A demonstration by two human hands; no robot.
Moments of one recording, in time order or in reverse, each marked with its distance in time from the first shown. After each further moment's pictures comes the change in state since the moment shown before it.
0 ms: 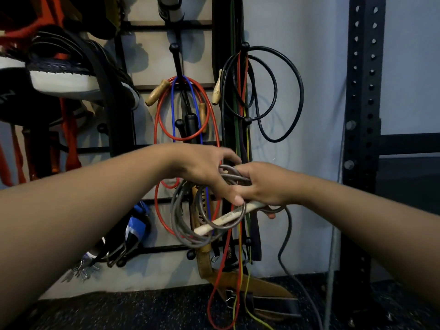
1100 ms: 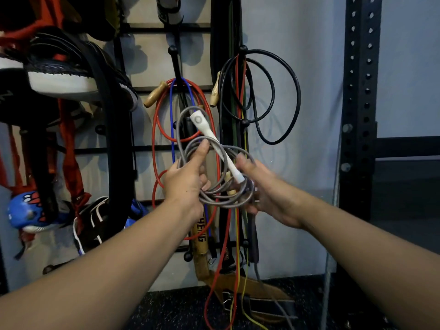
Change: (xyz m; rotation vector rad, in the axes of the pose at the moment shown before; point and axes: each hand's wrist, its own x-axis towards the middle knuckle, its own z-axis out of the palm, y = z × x) left_hand 0.029 -0.021 0.069 -1.572 0.945 0.119; right_hand -0.013 0.011 0.030 1.097 0.181 0.239
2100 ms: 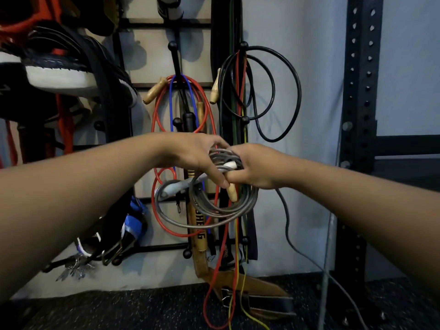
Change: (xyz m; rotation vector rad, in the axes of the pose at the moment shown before) left_hand 0.025 0.079 0.025 1.525 -0.877 -0.007; right_hand 0.018 -0.055 0.007 -1.151 -0.109 -0.273
